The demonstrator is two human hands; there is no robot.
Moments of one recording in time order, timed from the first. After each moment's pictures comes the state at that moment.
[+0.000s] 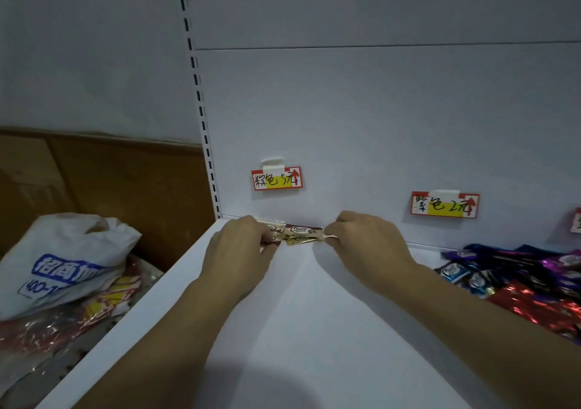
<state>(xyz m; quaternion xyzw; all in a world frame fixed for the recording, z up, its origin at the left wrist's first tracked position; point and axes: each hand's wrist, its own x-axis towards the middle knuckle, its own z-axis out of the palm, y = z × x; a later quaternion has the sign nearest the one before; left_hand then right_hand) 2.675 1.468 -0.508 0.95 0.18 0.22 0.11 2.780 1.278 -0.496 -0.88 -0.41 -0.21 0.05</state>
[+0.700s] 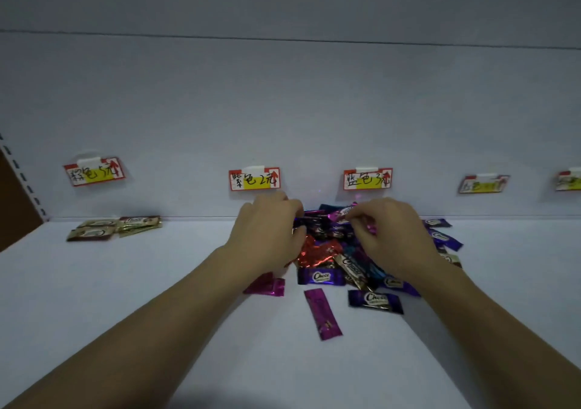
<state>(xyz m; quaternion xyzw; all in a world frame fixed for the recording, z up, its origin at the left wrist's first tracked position) 2.752 1.190 -0.474 0.97 -0.07 0.20 0.08 2.789 0.978 -0.481 -0.92 -0.25 -0.22 0.21</state>
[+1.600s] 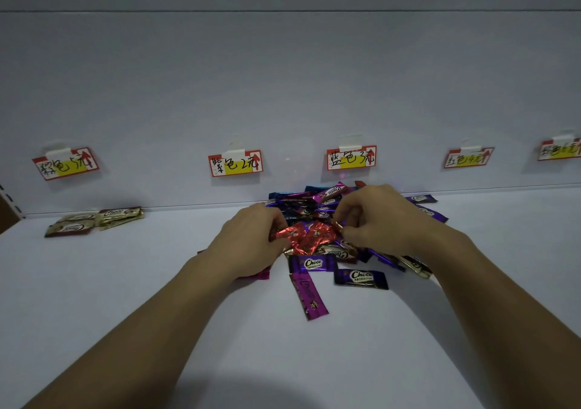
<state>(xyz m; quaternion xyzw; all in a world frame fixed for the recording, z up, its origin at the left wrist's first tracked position) 2.745 1.190 -0.500 0.98 -0.06 0.07 0.18 2.787 0.962 -0.470 -0.94 -0.27 -0.02 0.20</state>
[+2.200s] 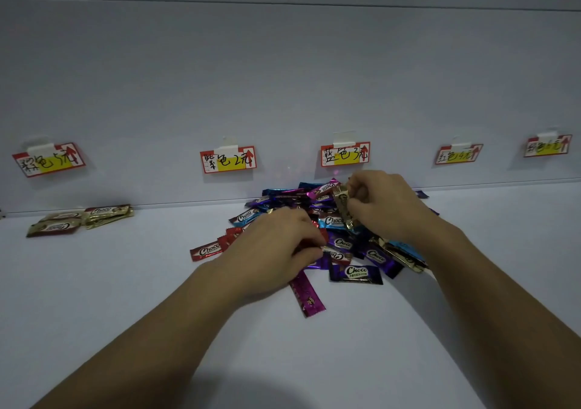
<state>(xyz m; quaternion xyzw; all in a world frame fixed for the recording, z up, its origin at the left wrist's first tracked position) 2.727 1.164 -0.496 0.95 -0.24 0.09 0.15 2.795 0.960 -0.472 -0.94 -0.19 -0.10 0.25</state>
